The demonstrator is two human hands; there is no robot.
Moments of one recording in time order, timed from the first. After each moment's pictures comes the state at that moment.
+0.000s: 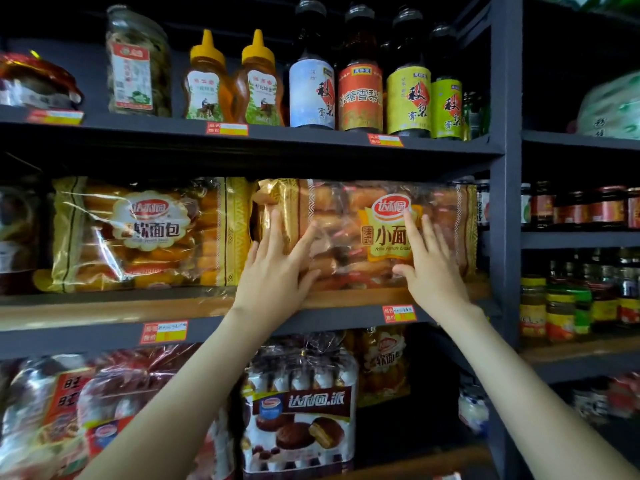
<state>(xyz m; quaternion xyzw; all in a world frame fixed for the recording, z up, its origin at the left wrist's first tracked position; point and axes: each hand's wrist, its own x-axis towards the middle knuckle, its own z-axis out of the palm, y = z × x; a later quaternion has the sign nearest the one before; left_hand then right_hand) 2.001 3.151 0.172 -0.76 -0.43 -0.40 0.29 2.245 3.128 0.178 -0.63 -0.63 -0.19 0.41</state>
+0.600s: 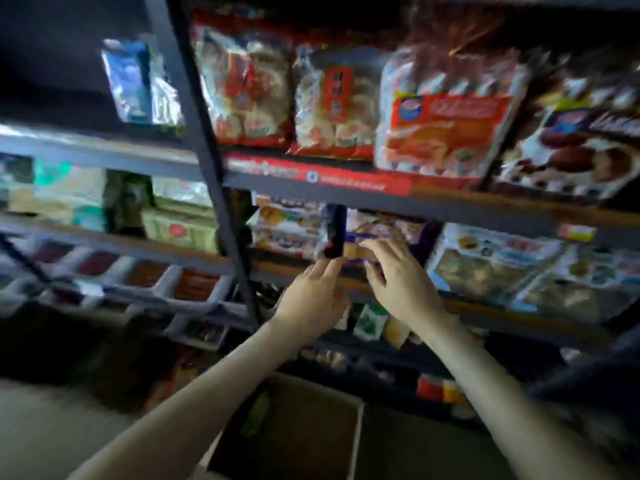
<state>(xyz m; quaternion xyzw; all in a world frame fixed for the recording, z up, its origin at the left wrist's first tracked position) 1.727 2.939 -0.166 -0.73 -0.63 -0.23 -0.11 1.888 2.990 -0.145 -0.42 -0.86 0.04 0.28</state>
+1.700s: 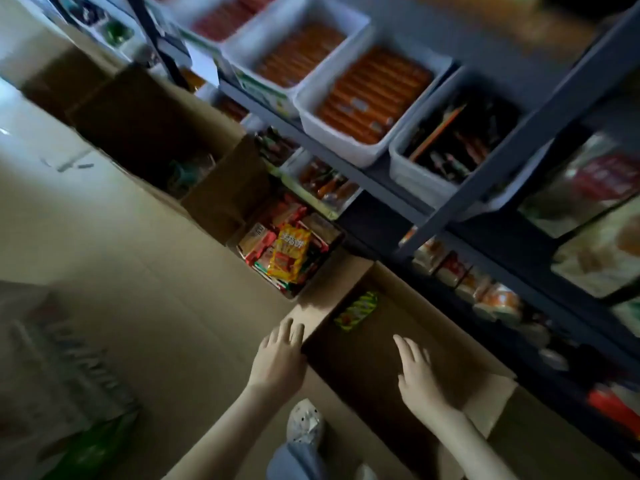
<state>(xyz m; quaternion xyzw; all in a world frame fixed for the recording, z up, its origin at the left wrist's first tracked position) 1.456 2.763 -0.656 -0.45 -0.84 0.03 -0.31 1.663 2.903 -0.682 -0.44 -0.80 0.34 -0.22</state>
